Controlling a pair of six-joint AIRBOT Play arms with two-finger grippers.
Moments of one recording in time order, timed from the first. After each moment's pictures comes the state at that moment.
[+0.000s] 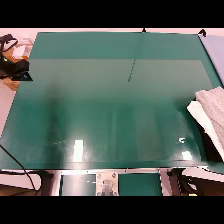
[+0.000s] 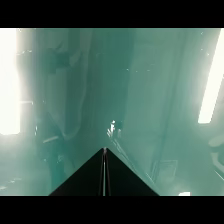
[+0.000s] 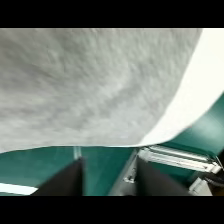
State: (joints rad) left arm 0.26 -1.57 1.80 1.26 -1.64 -1.46; right arm -0.98 -1.38 1.39 -1.65 1.74 1.87
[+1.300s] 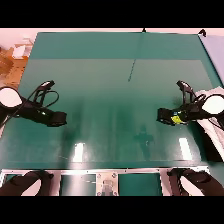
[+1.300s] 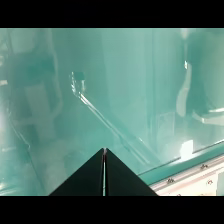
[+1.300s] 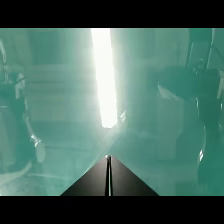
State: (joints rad) left arm -0.11 -0.93 0.83 1.17 -1.33 -1.49; right arm 0.11 -0.86 0.77 -1.28 1.23 1.82
